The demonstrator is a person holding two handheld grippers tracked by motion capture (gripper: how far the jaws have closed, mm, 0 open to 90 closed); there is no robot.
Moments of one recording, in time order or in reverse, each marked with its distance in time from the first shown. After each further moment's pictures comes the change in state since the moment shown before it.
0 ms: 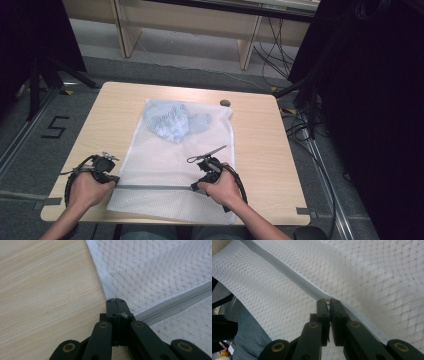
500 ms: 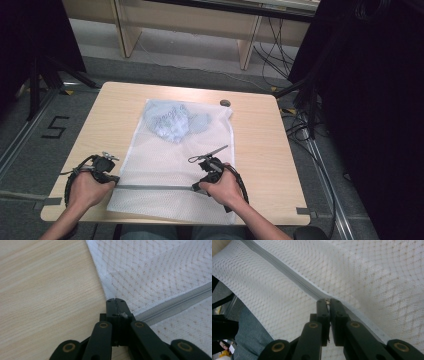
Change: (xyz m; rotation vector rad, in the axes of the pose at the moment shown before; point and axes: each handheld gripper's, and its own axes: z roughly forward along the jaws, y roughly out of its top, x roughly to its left) left arm 0.000 0.000 0.001 -0.011 -0.003 0.002; right arm -0.003 -0.002 -0.002 0.002 -0.005 -0.005
